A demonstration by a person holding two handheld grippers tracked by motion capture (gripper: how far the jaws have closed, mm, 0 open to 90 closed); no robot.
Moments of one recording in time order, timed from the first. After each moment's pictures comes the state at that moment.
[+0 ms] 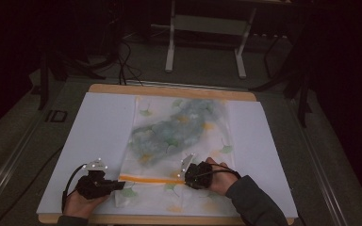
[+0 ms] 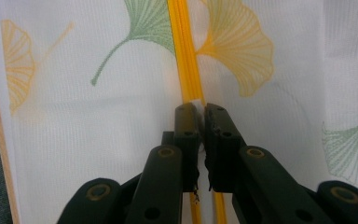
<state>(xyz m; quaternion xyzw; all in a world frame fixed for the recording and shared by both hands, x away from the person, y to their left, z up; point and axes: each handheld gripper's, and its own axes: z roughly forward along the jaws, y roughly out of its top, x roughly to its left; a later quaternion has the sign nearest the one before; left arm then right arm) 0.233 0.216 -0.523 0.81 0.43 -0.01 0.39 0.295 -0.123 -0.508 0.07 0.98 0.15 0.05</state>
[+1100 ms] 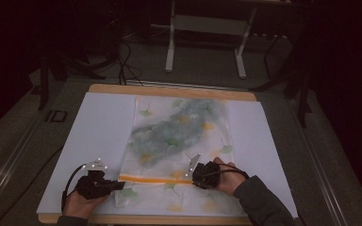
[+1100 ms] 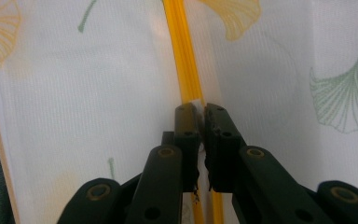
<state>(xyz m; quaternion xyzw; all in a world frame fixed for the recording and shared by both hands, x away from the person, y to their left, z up) 0.233 0.217 -0.524 0.81 0.43 -0.02 0.39 0.296 -0.145 -0.506 0.08 0.99 0.14 0.05</state>
